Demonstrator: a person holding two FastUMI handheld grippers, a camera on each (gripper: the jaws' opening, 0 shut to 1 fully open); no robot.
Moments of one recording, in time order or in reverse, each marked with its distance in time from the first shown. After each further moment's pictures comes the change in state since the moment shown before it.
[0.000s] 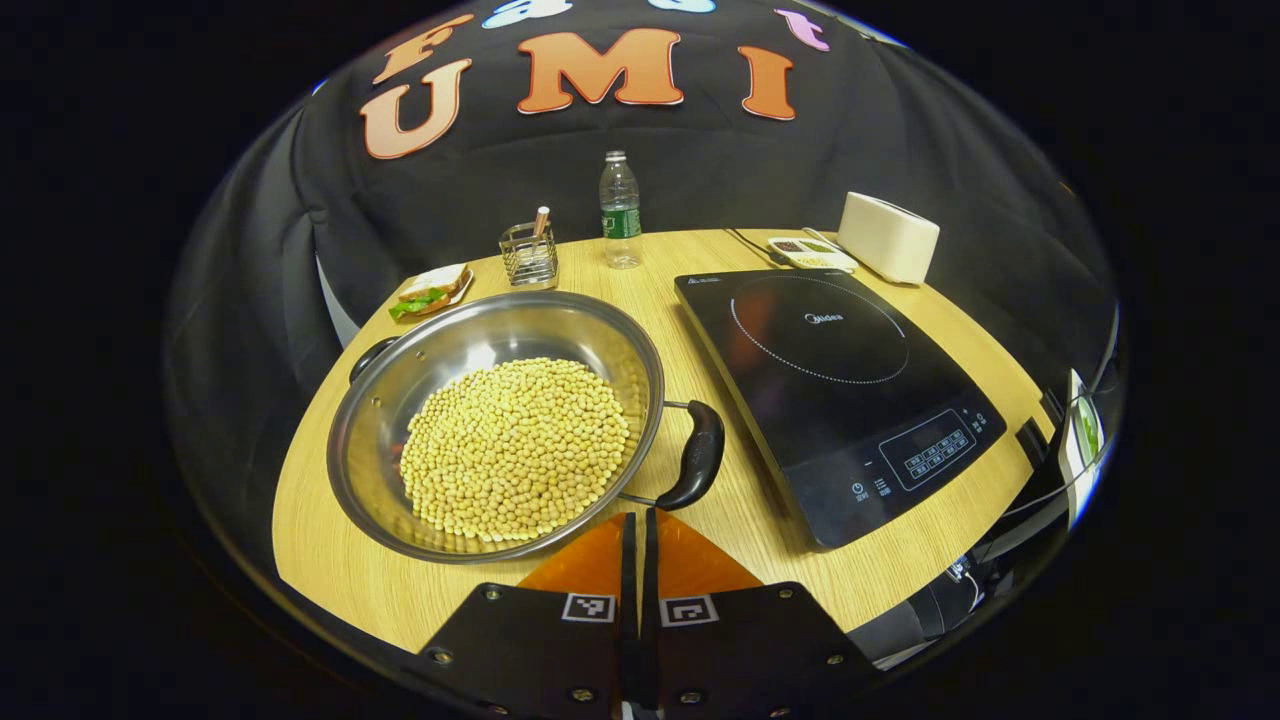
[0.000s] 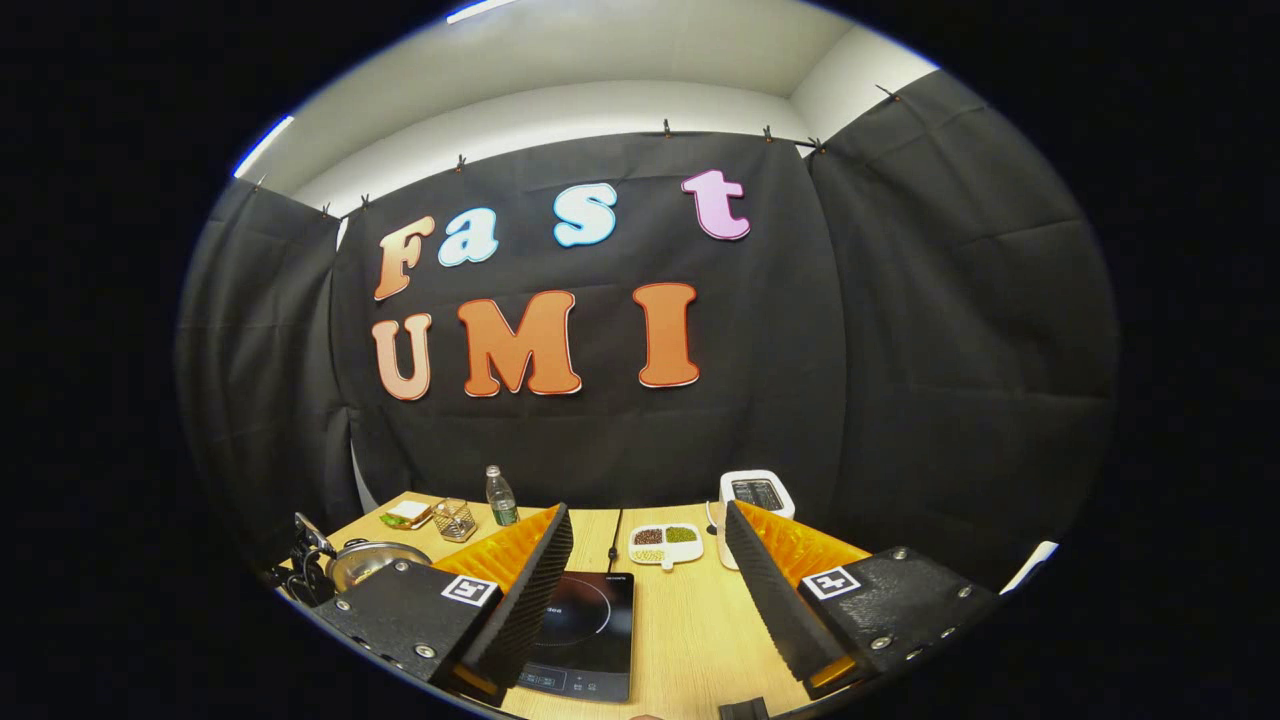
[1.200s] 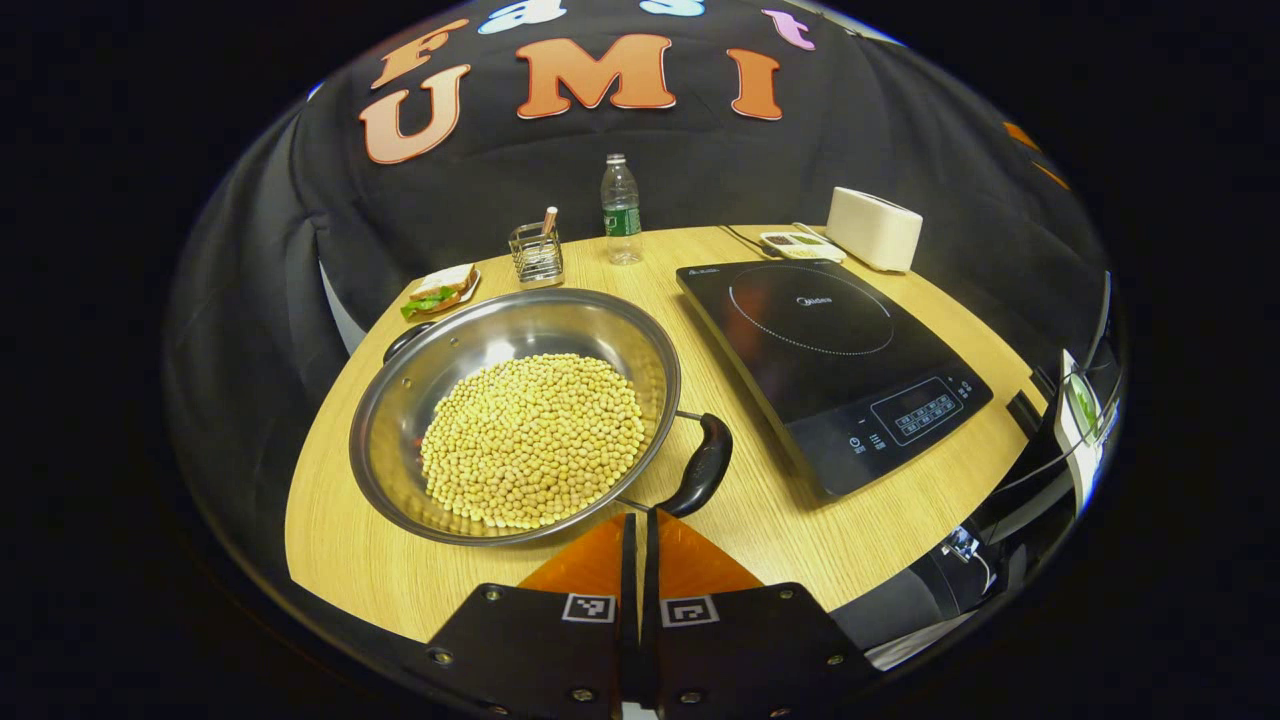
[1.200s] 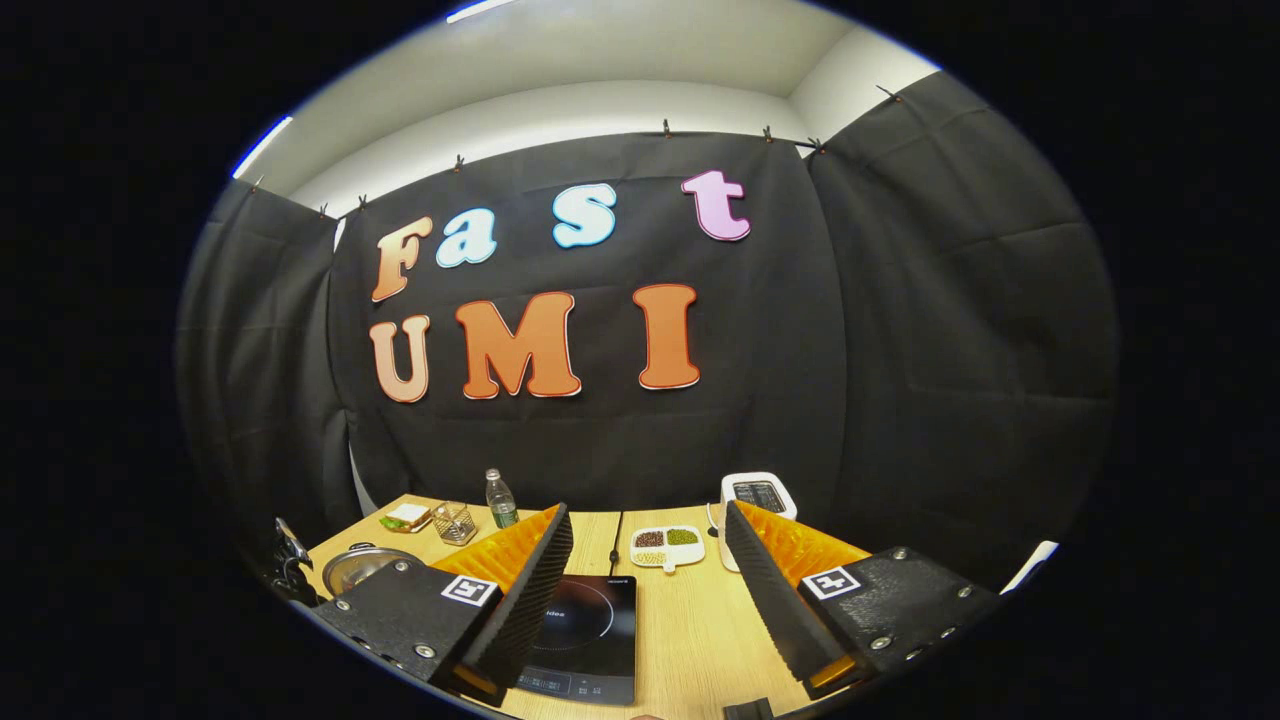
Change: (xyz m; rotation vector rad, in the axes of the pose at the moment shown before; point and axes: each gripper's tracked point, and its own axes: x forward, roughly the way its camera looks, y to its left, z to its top) left arm -0.032 0.014 -0.021 0.031 -0.001 -0.004; right arm 0.004 0.004 0.007 0.002 -0.002 -0.006
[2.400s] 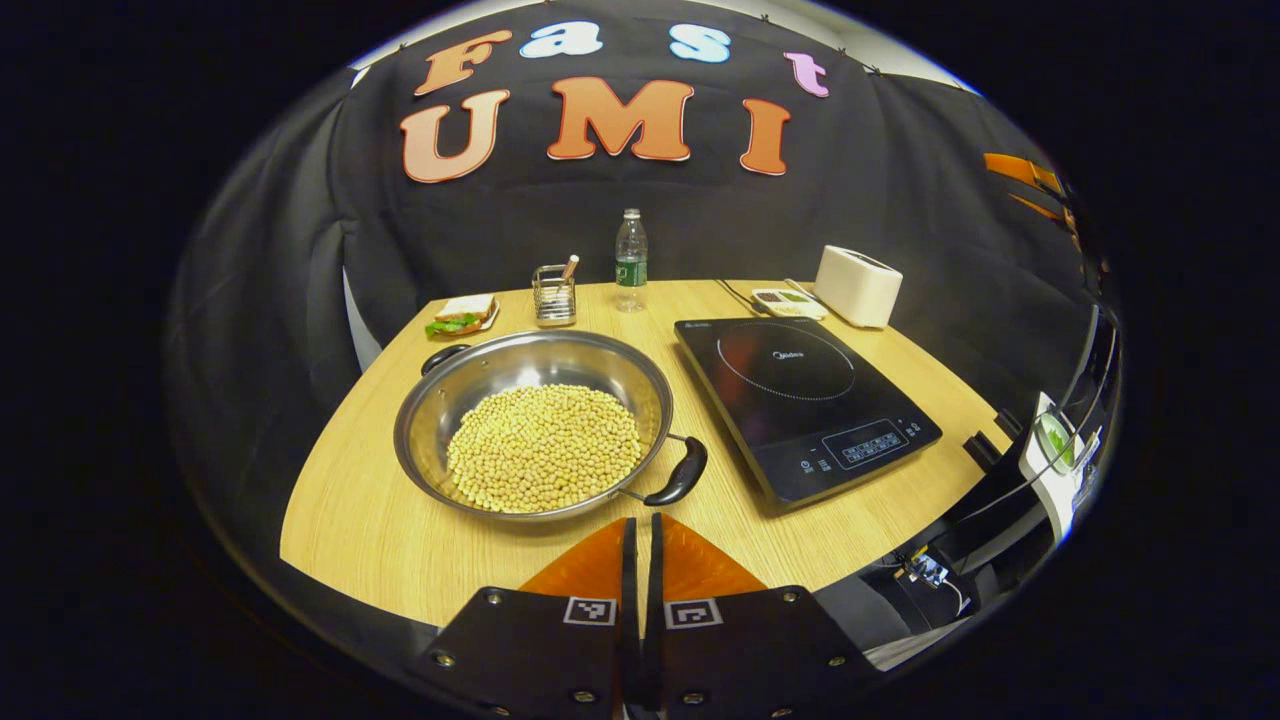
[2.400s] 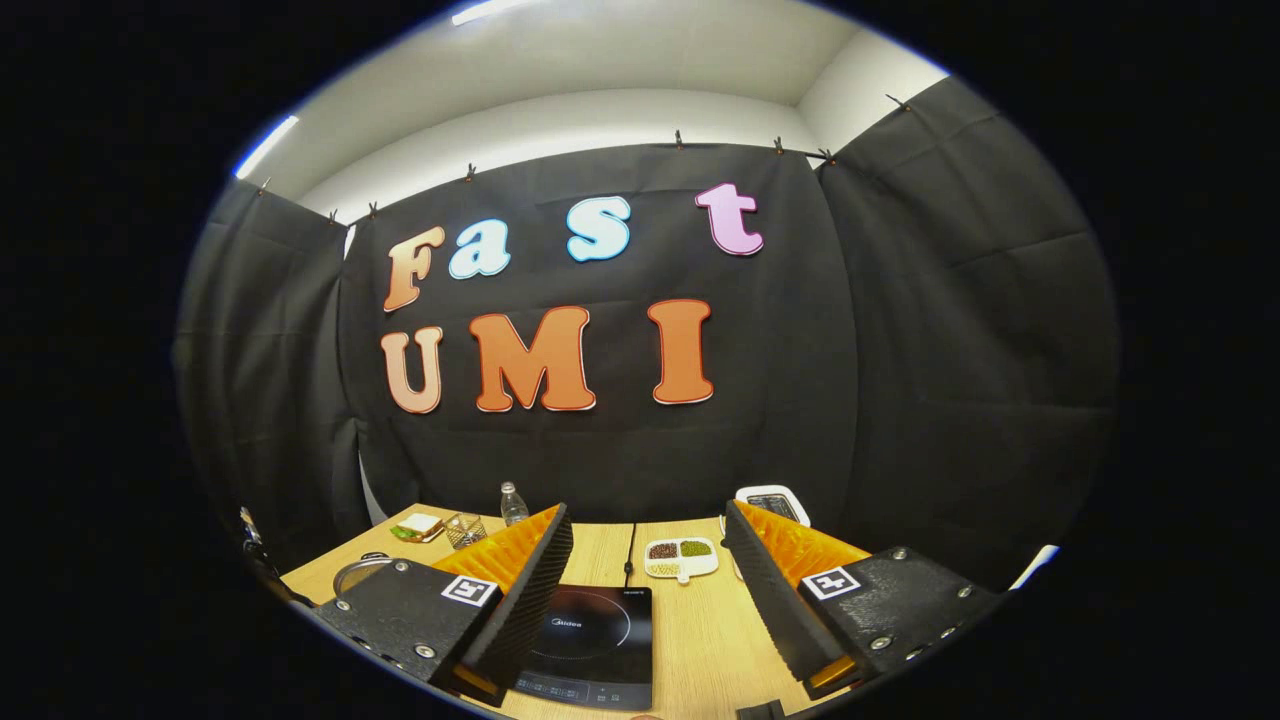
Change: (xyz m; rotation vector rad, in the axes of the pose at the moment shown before) left arm -0.064 0.005 0.006 -0.083 -0.124 -0.037; right arm -0.004 0.022 0.017 -0.008 -0.026 0.025
